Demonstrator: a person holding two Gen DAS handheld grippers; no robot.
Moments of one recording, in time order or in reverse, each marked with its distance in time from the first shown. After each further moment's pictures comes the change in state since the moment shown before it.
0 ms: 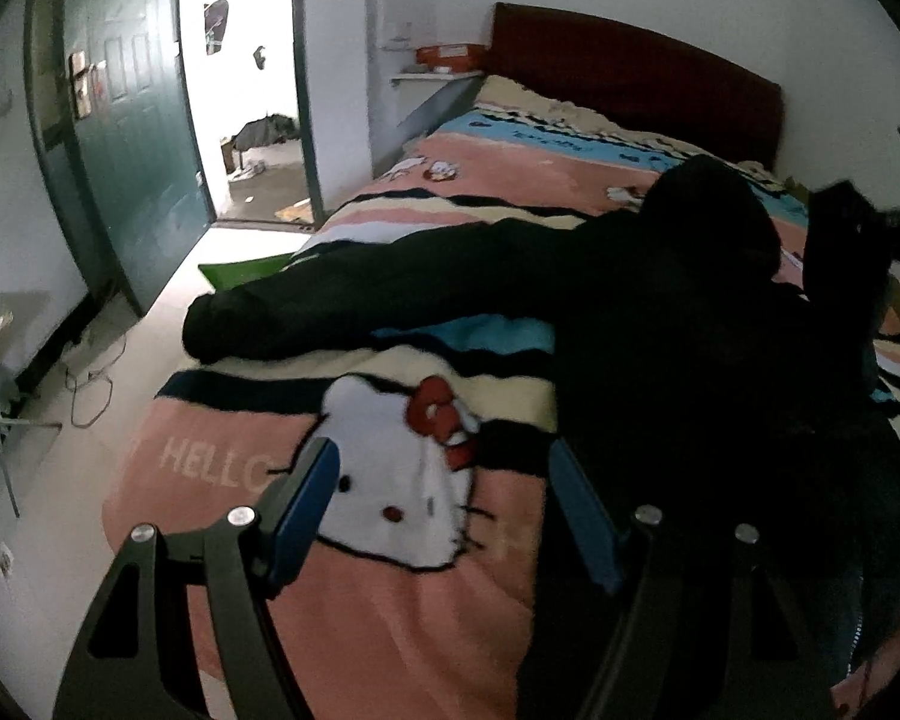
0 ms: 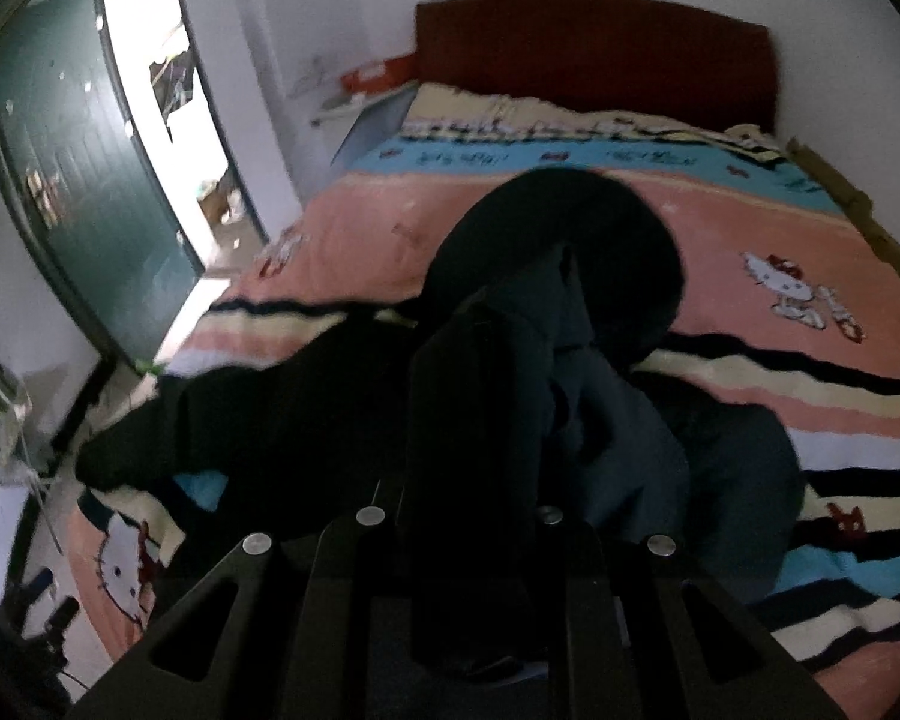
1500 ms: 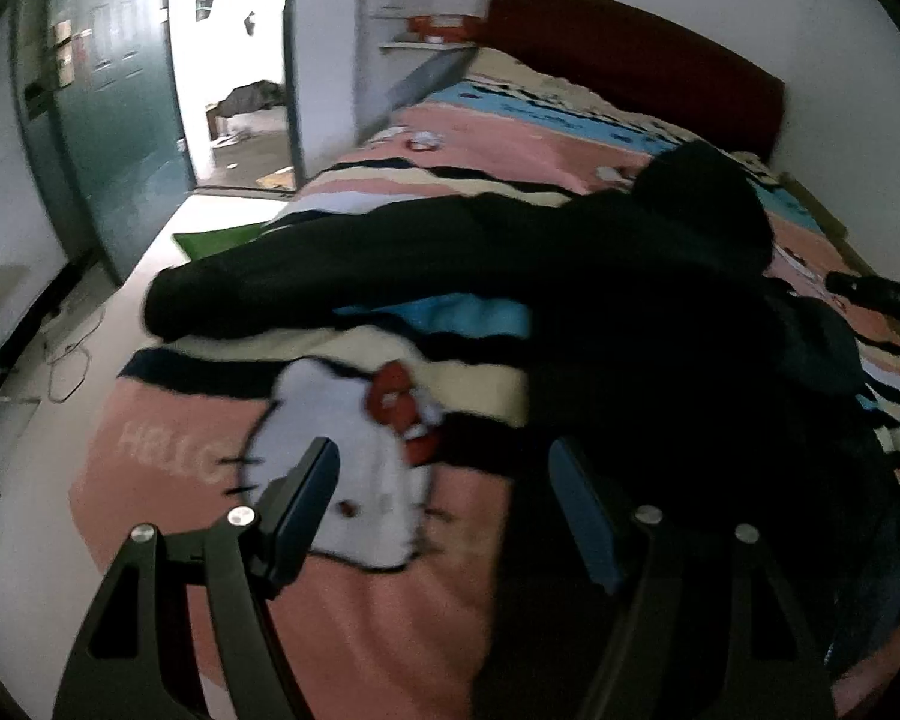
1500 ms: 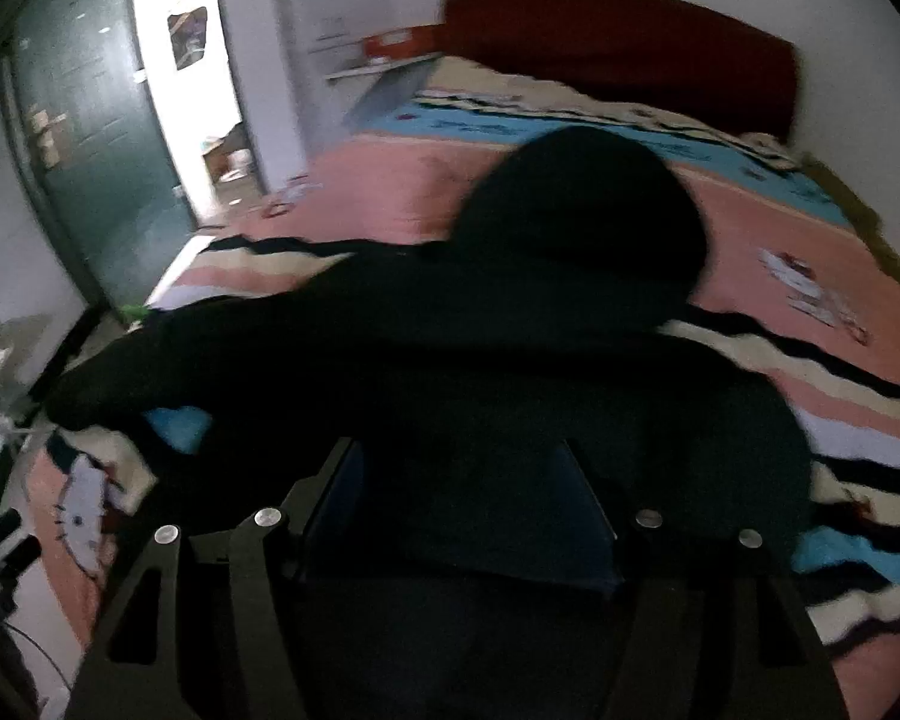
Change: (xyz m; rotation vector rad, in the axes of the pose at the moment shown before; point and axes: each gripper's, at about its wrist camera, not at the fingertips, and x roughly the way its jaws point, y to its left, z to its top) left arm 0.020 -0.029 0.014 -0.008 0.079 -0.061; right arm 0.014 0.006 -0.040 -0.061 0.022 -0.068
